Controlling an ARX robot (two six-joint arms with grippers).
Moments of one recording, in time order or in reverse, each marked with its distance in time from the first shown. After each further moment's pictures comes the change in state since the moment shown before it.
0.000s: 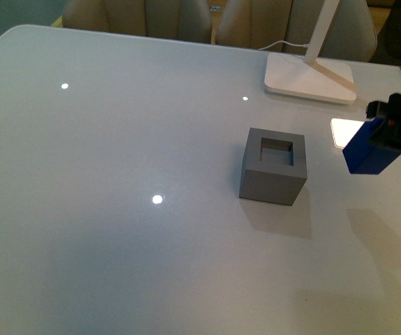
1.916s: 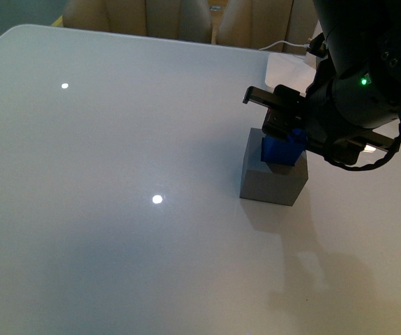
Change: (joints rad) left arm 0.000 0.000 0.000 0.000 0.000 0.000; right arm 0.315 0.202 0.204 -0.077 0.180 0.378
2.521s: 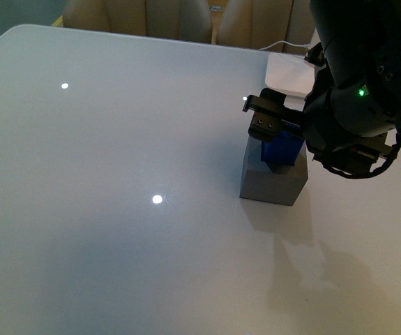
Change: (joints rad) left arm 0.000 0.000 0.000 0.000 0.000 0.000; right arm 0.002 -0.058 -0.070 0.056 -0.011 -0.013
